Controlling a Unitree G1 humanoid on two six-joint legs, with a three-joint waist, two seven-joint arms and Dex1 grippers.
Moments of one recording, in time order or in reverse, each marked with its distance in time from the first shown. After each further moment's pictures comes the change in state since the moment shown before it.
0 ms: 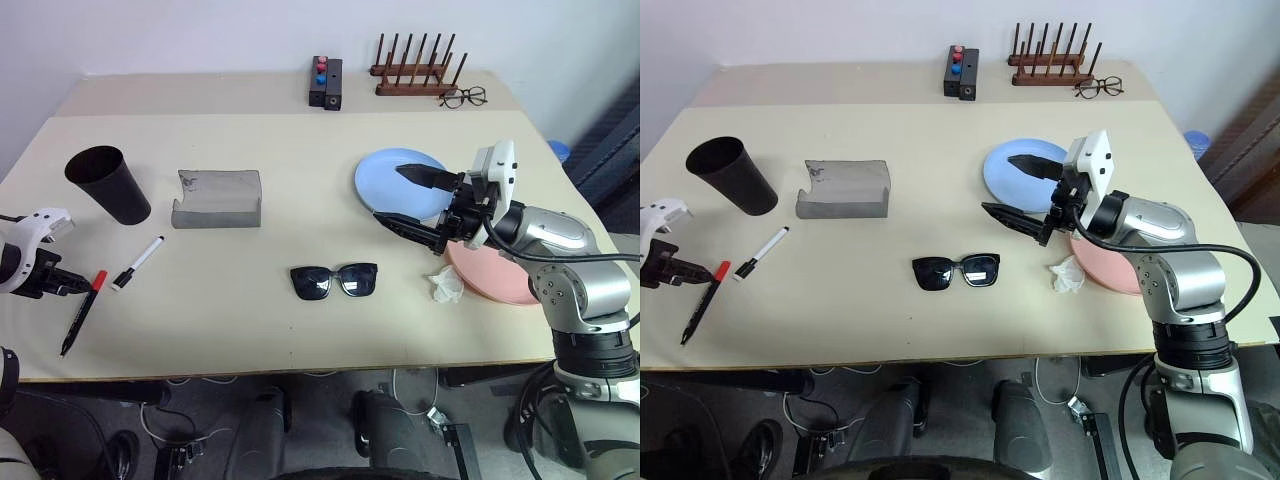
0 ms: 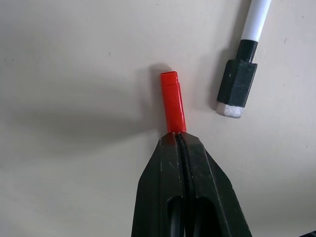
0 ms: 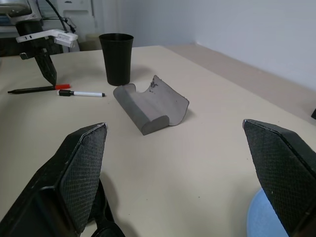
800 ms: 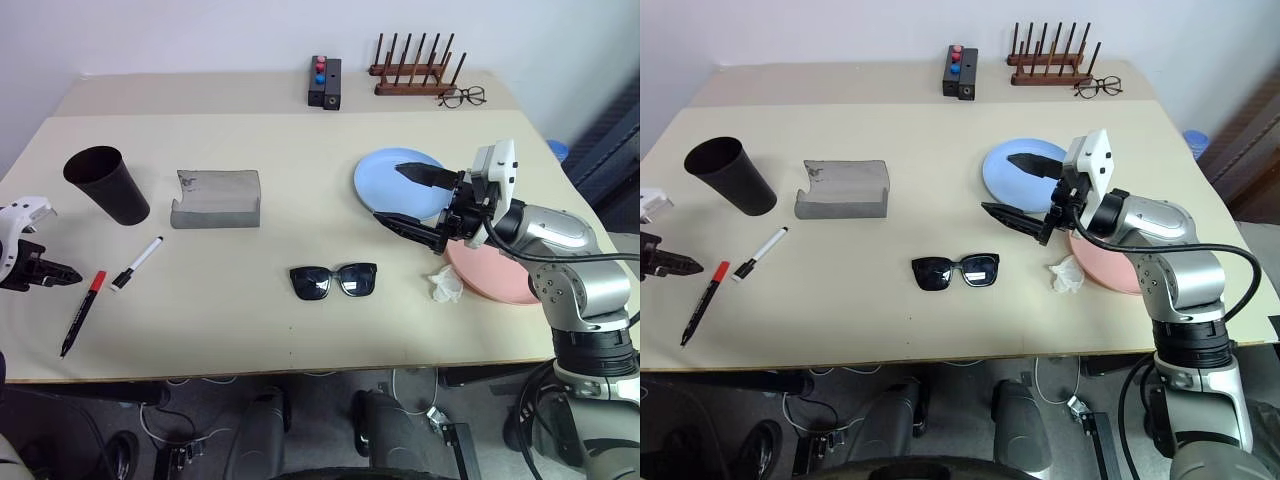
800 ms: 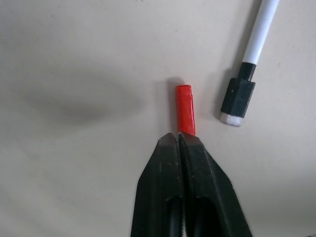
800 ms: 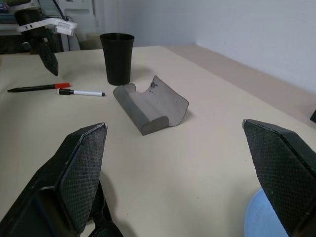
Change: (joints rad) left arm 0.019 0.058 0.042 -0.061 -0.028 0.045 -0.018; right arm -0.007 -0.001 0.001 0.007 -0.009 -0.014 0.018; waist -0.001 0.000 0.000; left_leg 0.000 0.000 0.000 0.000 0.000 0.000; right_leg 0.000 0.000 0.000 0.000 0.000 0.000
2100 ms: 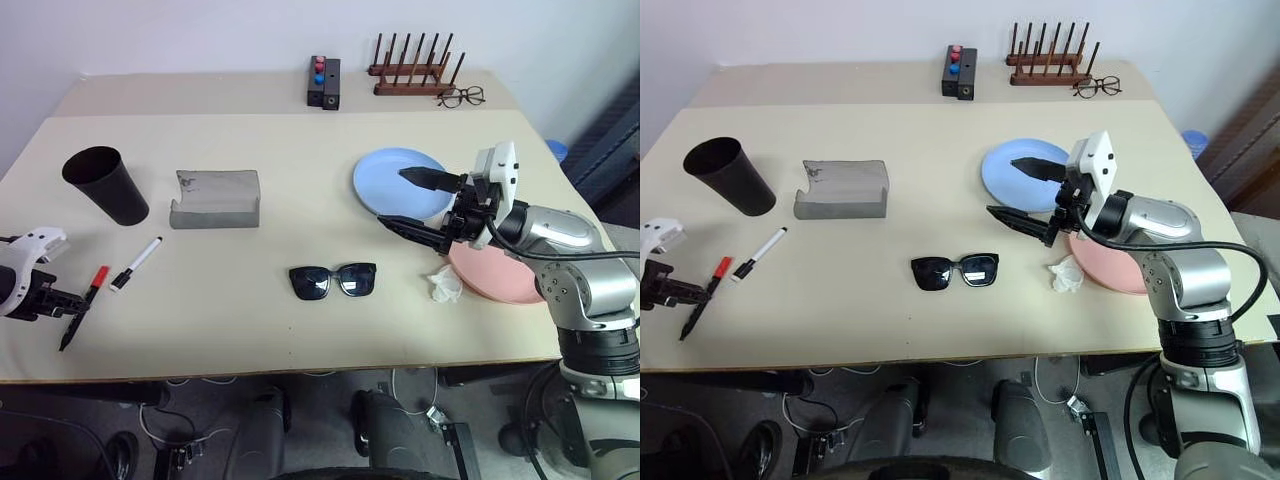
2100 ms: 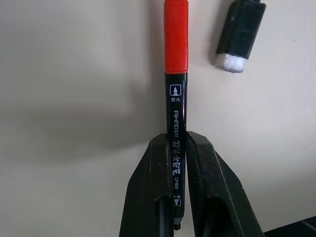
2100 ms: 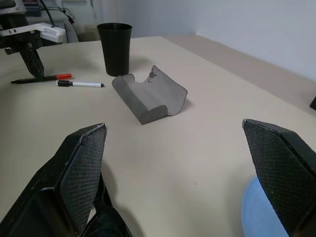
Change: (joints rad) left arm 0.251 0.038 0.047 -0.273 -0.135 0.128 0.092; right arm 0.004 -0.029 -0.003 0.020 0.000 0.015 0.014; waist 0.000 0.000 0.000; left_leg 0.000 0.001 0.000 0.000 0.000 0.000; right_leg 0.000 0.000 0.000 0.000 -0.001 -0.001
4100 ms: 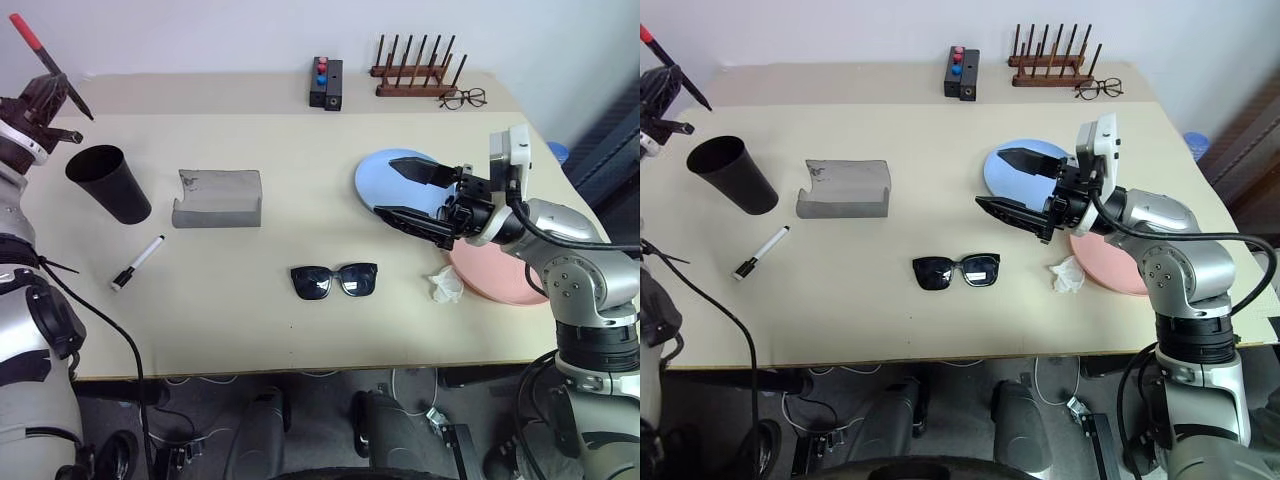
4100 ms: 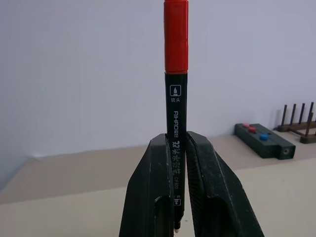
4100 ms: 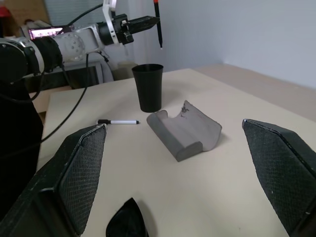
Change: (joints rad) left arm -0.456 -0.380 0.630 0.587 -0.295 -1.199 0.524; right arm -0.037 0.024 -0.034 -0.044 0.177 0.118 0.011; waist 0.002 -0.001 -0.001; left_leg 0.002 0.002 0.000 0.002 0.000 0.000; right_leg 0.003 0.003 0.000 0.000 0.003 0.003
